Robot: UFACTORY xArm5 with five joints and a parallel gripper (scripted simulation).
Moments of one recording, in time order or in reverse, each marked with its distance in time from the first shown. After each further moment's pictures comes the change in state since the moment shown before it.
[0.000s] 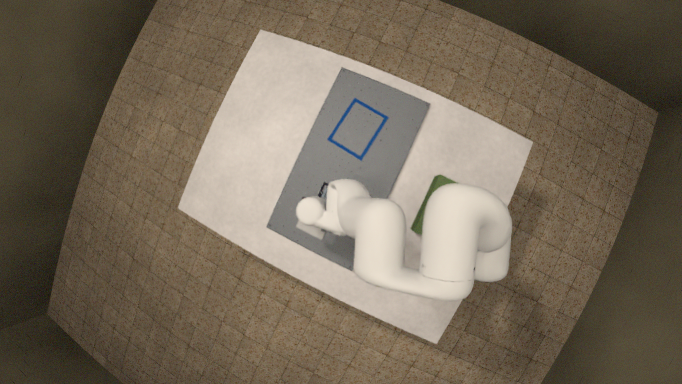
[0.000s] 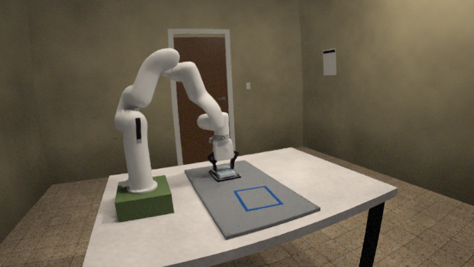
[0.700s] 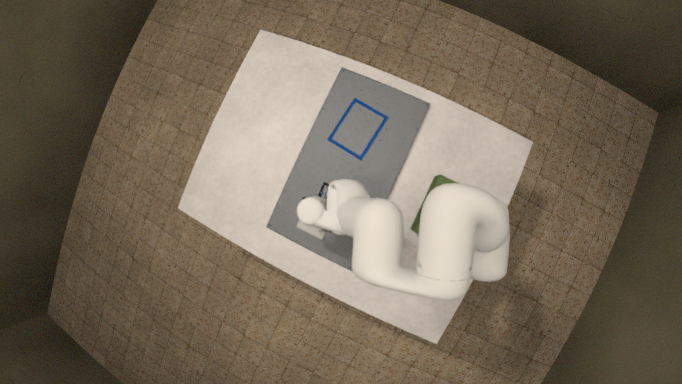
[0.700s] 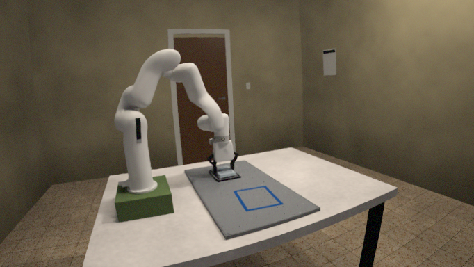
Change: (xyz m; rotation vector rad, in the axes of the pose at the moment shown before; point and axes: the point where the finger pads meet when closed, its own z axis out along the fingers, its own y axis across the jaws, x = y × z) arm 0.000 0.000 0.006 0.000 0.000 0.000
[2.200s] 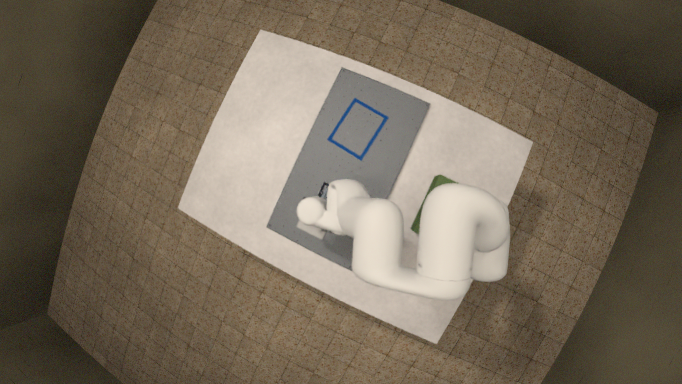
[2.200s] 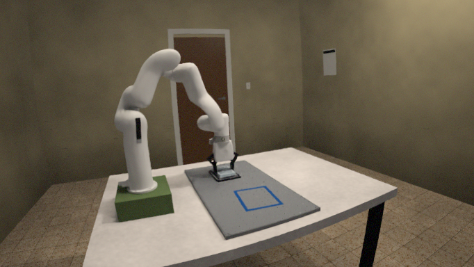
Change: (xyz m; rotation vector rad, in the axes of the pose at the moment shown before) arm 0.000 0.000 -0.001 0.000 0.000 0.000
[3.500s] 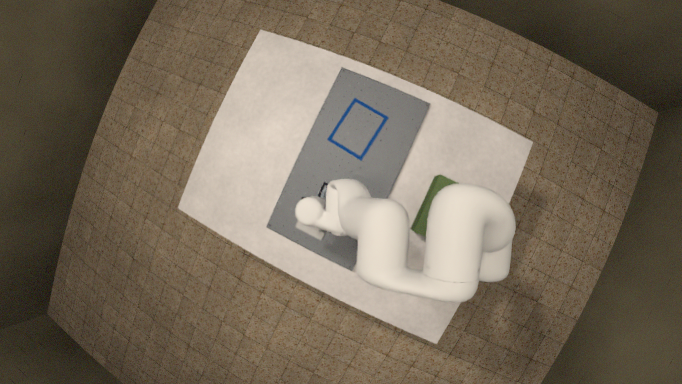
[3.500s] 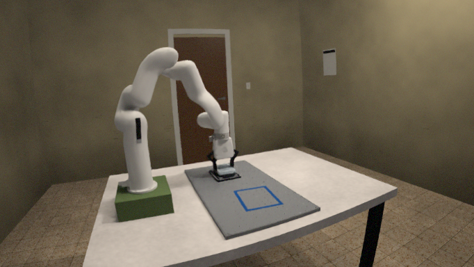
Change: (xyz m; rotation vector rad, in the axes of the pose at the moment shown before) arm 0.000 0.000 -0.014 0.000 0.000 0.000
